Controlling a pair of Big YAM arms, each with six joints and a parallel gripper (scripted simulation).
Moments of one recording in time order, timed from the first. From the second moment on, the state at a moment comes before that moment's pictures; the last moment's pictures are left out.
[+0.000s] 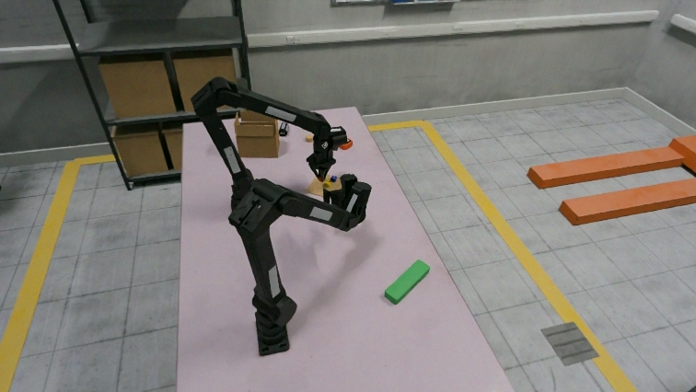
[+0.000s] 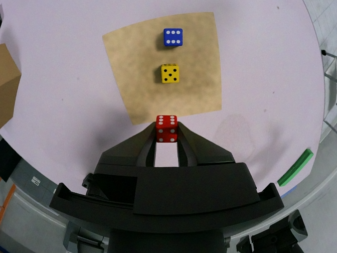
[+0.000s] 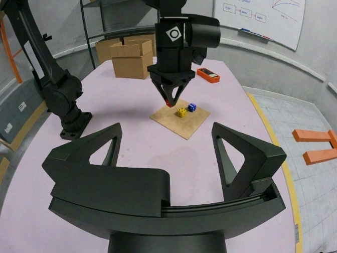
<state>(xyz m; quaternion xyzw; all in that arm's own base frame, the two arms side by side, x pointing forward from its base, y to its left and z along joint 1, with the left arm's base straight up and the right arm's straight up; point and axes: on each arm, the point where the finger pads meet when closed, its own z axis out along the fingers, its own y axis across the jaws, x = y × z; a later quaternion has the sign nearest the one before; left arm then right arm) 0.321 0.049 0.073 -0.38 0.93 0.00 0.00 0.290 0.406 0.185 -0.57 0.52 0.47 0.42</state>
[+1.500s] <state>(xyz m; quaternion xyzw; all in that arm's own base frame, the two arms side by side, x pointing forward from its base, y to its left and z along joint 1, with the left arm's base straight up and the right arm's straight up) 0.319 0.044 0.018 -0.37 0.93 0.00 0.00 0.290 0.406 0.185 -0.57 0.52 0.48 0.42</state>
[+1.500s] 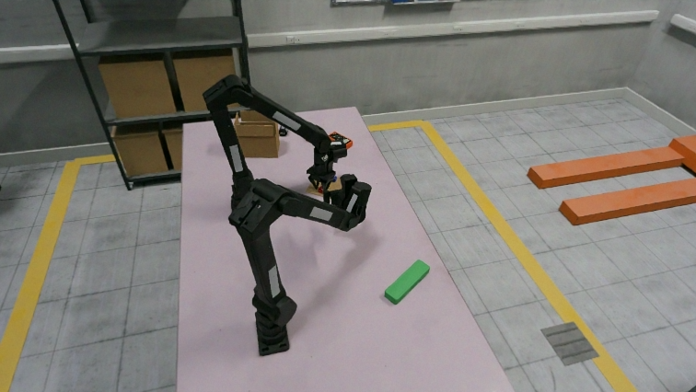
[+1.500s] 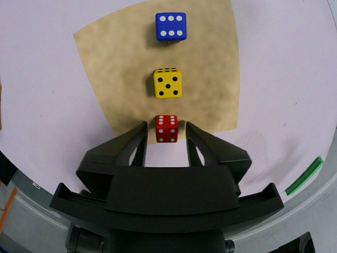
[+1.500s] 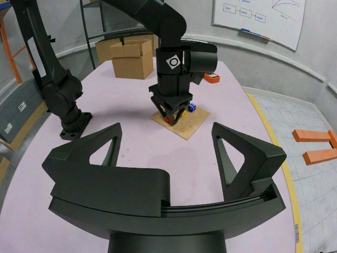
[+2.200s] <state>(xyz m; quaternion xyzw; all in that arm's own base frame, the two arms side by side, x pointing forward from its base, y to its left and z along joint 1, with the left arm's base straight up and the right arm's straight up) 0.335 0.047 0.084 -0.36 0.93 0.01 0.06 0.290 0.406 0.185 -0.57 0.52 0.48 0.42</state>
